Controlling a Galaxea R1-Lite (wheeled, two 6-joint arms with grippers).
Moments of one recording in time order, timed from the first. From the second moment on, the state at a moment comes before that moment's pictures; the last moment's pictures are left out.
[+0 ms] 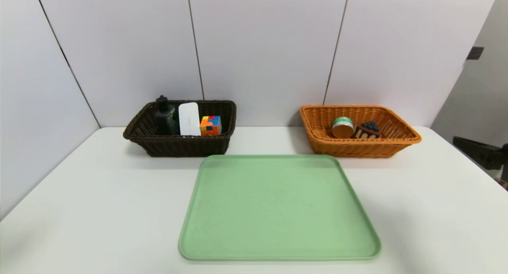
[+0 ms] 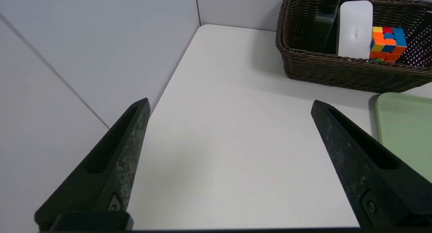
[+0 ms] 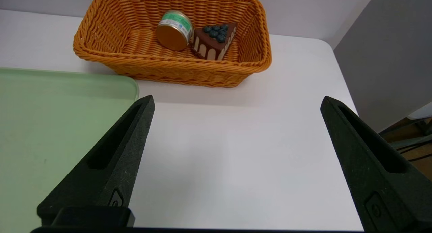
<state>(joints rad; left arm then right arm) 0.01 0.76 -0.85 0.27 0.29 -0.02 0.06 1.03 -0.66 -0.15 -0.12 -0.10</state>
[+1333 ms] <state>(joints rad) 0.00 0.00 -0.03 -0.03 -0.05 0.19 -0.01 0.00 0.00 -0.08 -0.02 -0.12</state>
